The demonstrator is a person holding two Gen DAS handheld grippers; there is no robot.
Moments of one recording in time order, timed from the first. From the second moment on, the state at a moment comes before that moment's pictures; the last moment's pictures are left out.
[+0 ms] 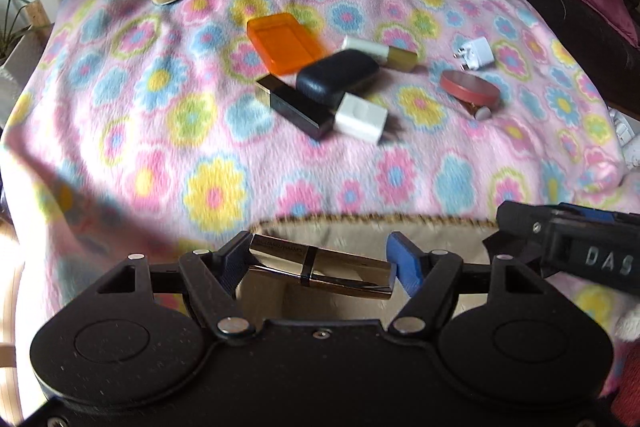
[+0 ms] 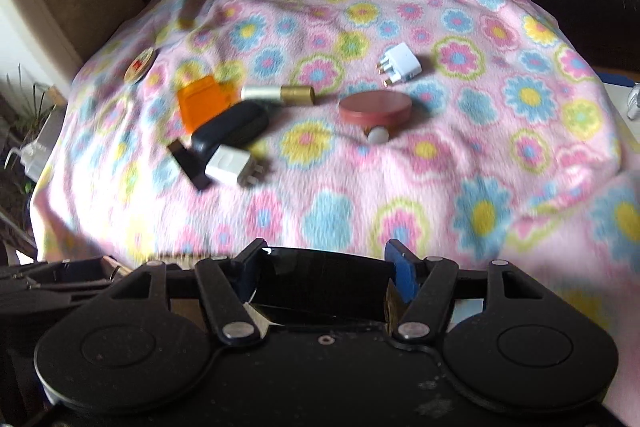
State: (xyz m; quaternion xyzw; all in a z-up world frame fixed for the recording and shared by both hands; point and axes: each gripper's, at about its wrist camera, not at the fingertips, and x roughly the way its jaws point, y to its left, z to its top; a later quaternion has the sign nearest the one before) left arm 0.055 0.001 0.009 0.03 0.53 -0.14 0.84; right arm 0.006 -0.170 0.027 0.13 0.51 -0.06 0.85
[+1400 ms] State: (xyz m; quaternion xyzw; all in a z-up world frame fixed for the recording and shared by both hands) left arm 0.006 -0.013 -0.028 0.09 0.61 -0.09 0.78; right arm -0.053 -0.149 0.020 0.09 0.58 -0.08 0.81
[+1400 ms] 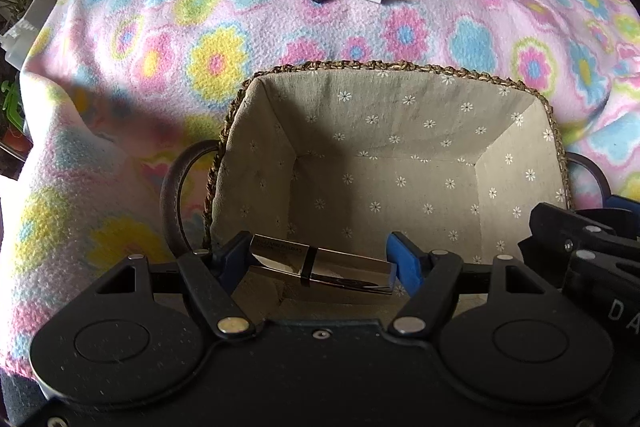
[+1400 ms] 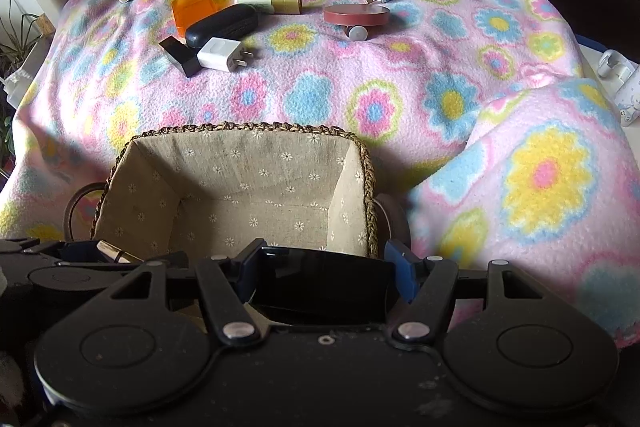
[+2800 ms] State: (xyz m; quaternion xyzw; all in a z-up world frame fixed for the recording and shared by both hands) left arm 0.008 -0.013 -0.029 0.10 0.61 -0.08 0.78; right arm -0.052 -0.152 0.018 0.11 0.58 -0.07 0.80
